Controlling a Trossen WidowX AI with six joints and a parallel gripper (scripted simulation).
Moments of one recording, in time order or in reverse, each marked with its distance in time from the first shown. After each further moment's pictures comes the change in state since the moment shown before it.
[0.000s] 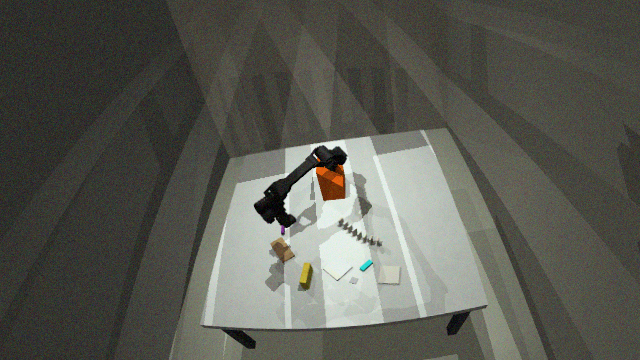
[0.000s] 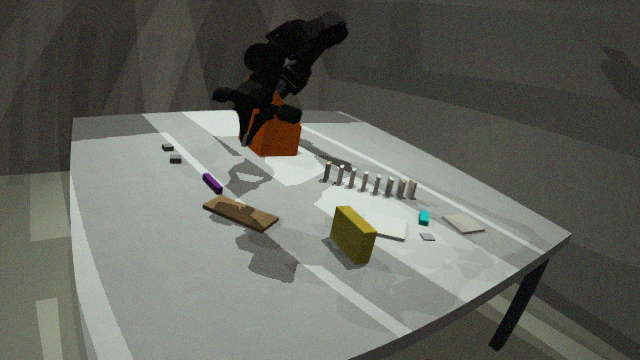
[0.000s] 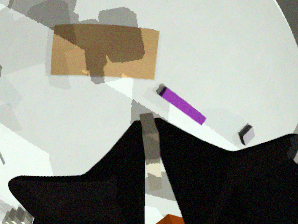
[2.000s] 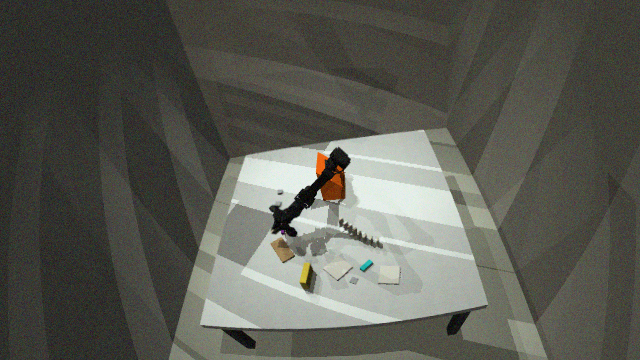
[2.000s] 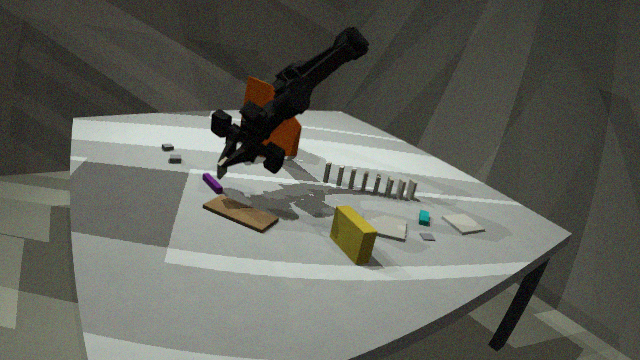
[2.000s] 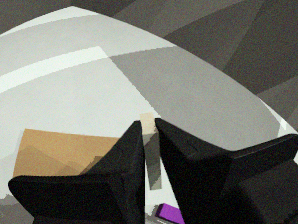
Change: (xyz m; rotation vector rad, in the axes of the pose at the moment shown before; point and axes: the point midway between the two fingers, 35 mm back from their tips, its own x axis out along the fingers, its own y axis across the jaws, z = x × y) arm 0.064 -0.016 0.018 0.040 -0.896 -0.250
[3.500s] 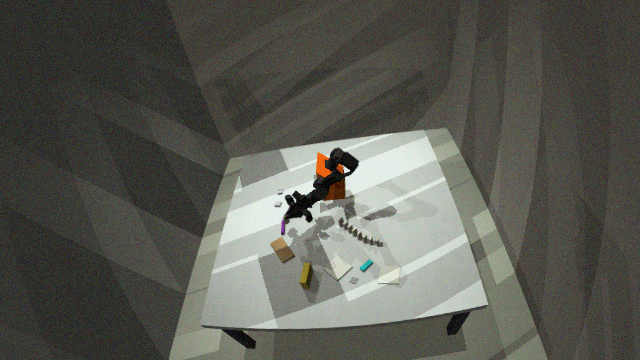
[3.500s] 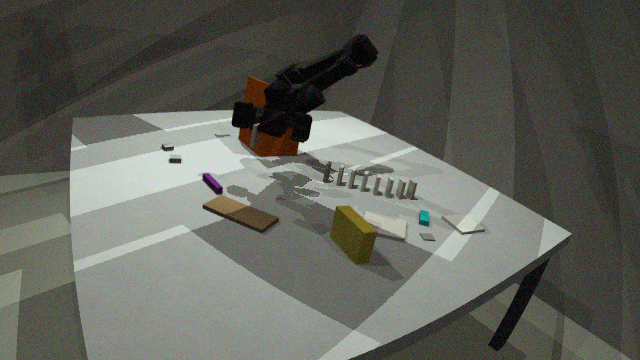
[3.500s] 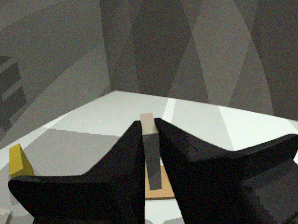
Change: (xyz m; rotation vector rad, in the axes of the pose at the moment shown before) arm -0.101 0.002 0.004 0.265 -0.512 0.157
